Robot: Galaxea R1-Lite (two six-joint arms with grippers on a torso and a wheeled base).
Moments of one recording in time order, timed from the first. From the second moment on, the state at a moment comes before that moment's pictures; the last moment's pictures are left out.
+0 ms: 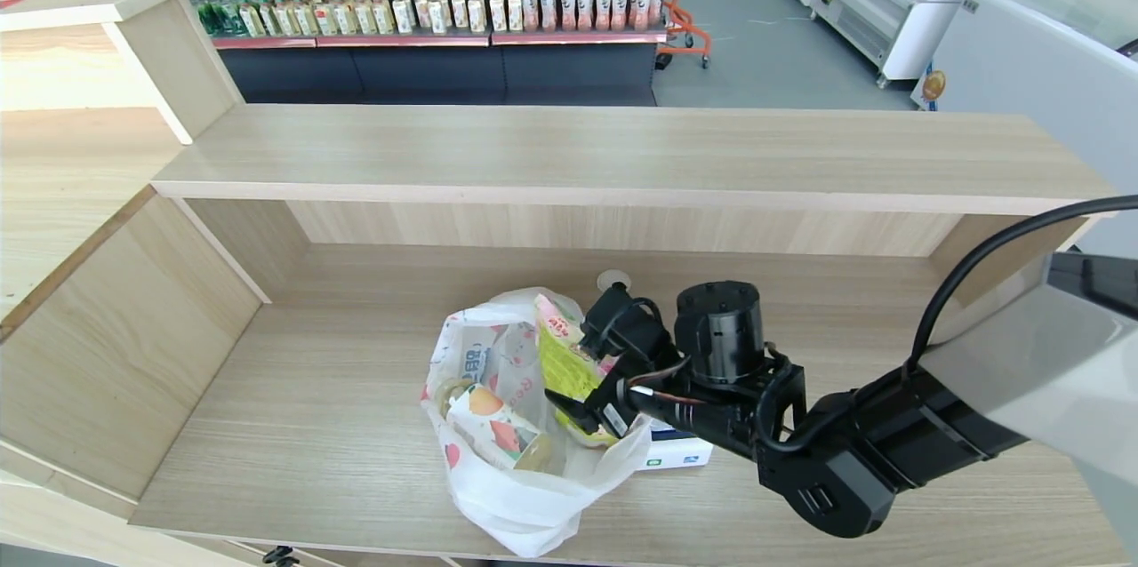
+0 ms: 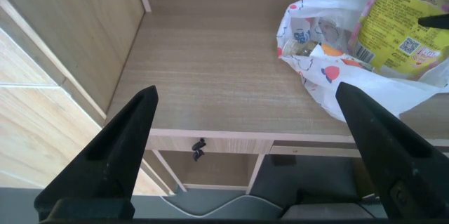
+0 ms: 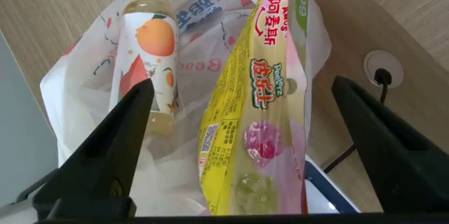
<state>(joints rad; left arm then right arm) 0.00 0.00 0.00 0.00 -0.02 0.01 0.74 2.09 -0.92 -0.92 0.03 -0.40</state>
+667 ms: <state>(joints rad) 0.00 0.00 0.00 0.00 -0.02 0.00 0.69 1.88 -1.00 -0.79 0.01 -0.39</state>
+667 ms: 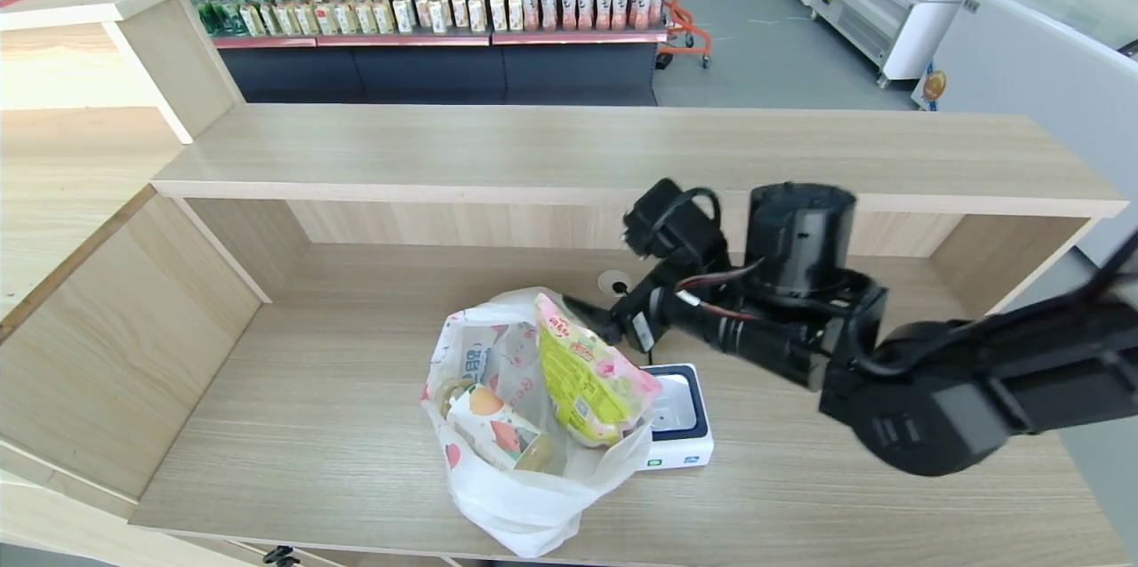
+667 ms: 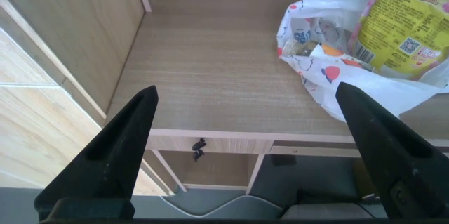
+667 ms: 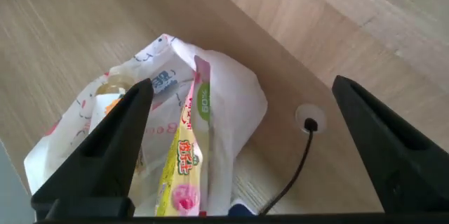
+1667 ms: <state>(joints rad) 0.00 0.00 0.00 0.00 -0.02 0.00 0.37 1.00 -0.75 0.07 -0.26 0.13</state>
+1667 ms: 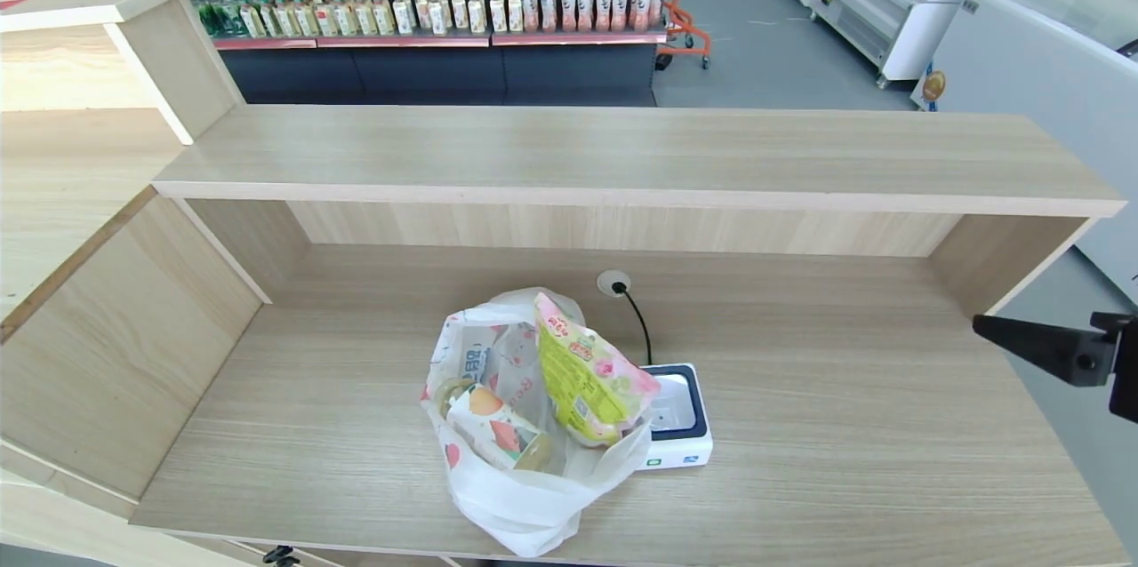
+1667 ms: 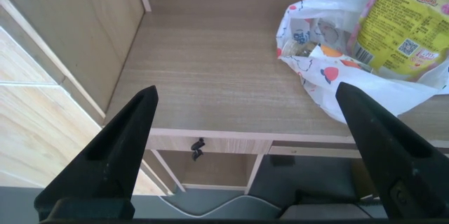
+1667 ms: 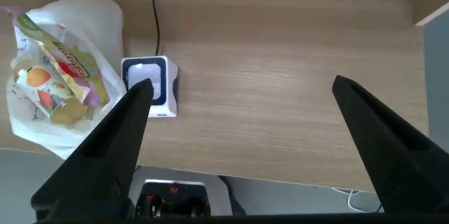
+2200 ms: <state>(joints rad) 0.00 0.00 0.00 0.00 -0.02 0.00 0.33 0.93 -0.55 -0.08 -0.24 0.09</state>
